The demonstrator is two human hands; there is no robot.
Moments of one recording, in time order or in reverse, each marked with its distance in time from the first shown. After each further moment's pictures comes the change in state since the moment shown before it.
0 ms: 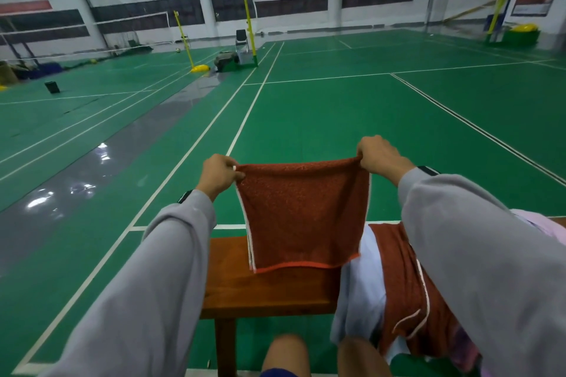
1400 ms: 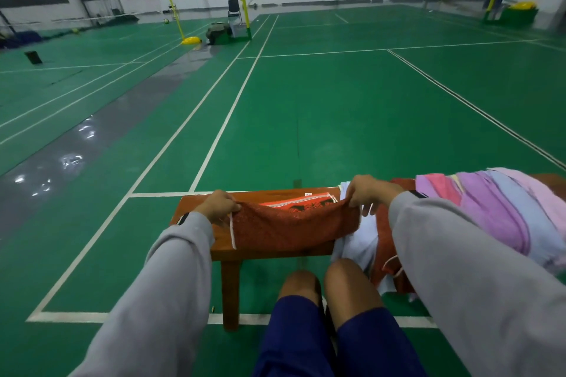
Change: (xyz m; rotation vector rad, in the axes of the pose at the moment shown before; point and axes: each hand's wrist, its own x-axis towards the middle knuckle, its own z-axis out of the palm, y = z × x) left_hand -0.138 -0.116 0.051 -0.076 -0.429 -0.309; right_hand -0.145 -0.016 0.112 0.246 -0.617 0.099
